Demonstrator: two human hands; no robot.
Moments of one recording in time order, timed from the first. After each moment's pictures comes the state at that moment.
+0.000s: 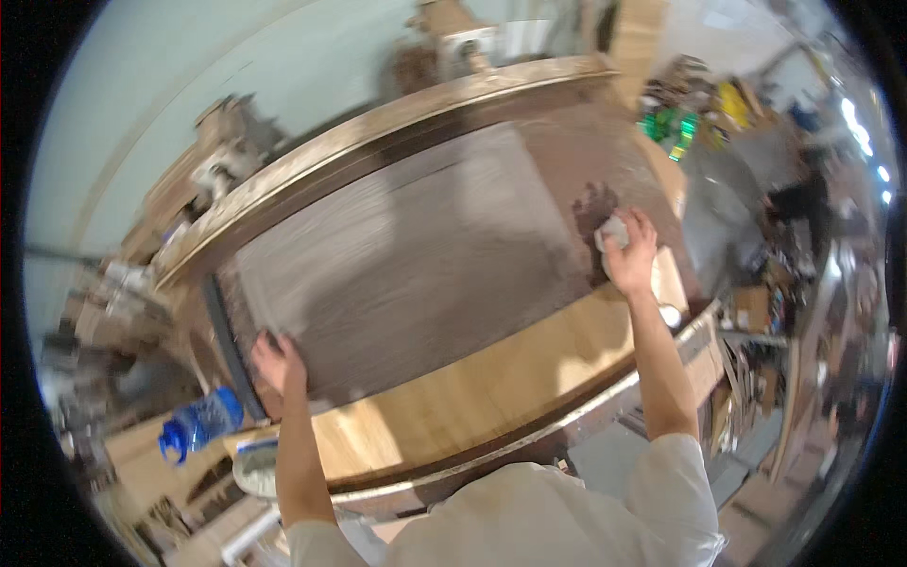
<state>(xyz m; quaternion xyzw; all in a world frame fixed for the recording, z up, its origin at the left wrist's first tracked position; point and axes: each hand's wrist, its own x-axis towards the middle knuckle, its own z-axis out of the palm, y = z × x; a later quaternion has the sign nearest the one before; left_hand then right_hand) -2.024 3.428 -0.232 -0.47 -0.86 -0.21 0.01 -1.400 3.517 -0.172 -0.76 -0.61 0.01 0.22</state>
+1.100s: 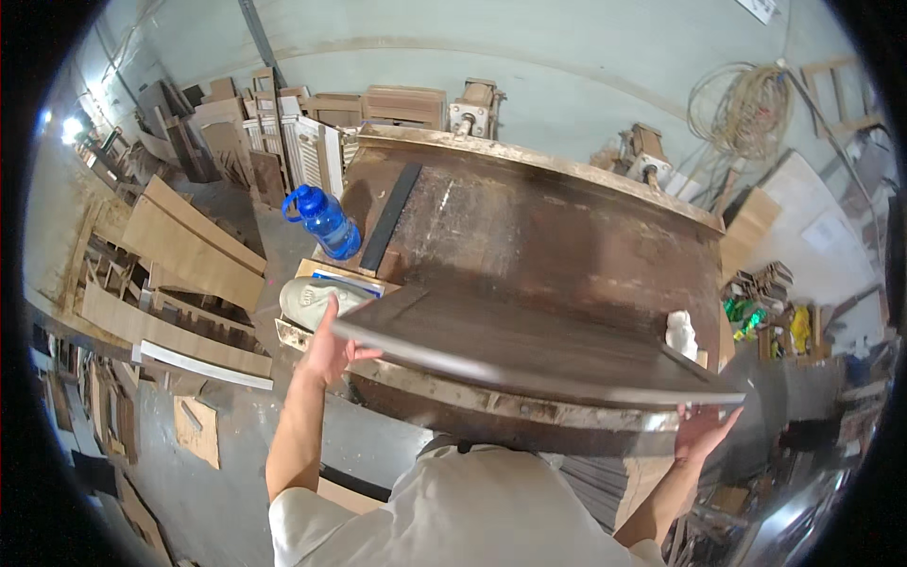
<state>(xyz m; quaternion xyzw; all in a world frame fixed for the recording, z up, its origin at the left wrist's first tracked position) -2.046 3.117 -0.024 -0.15 -0.49 -0.56 -0.65 -1.407 3.248 -0.007 -0.46 -0.15 0.58 0.66</state>
